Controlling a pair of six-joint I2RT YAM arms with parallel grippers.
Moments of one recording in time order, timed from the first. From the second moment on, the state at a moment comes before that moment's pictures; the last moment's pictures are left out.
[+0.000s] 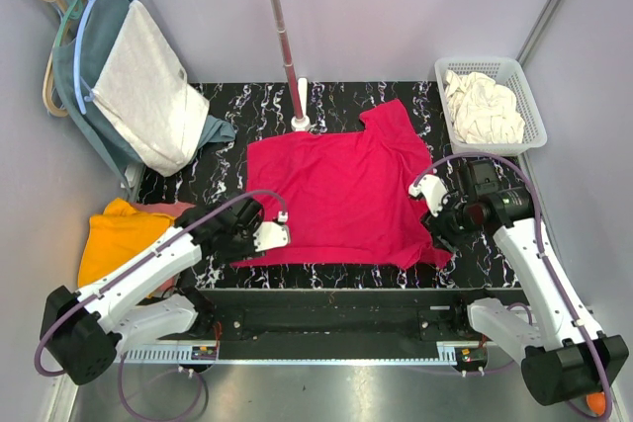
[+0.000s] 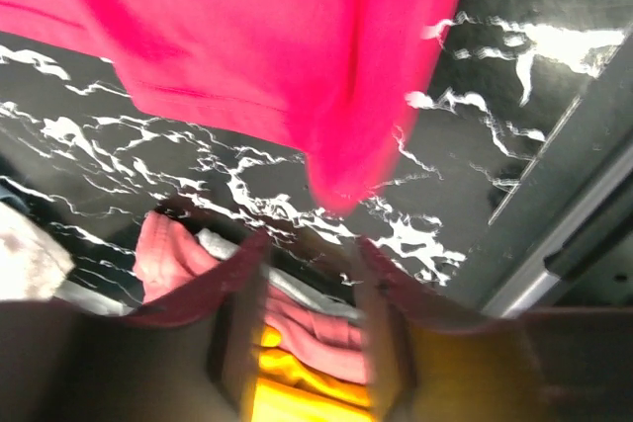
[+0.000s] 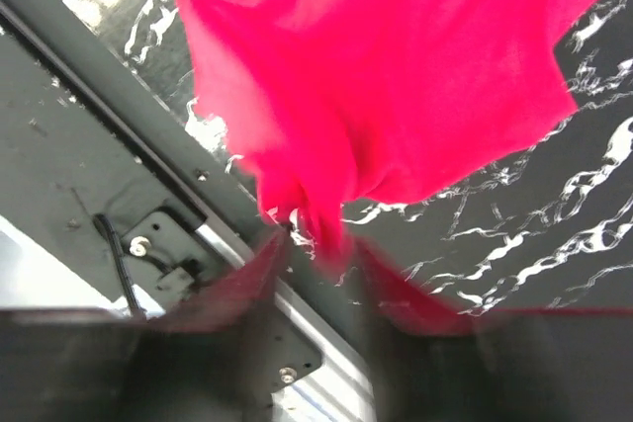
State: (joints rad) left arm -0.68 1.00 0.74 -0.97 -0.11 0.74; right arm 0.21 0.96 0.97 -1.20 -0.28 -0.64
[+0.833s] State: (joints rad) left arm -0.40 1.46 1.00 -0.22 -0.22 0.69; right arm 0.20 1.51 1.18 -0.53 -0.01 -0.46
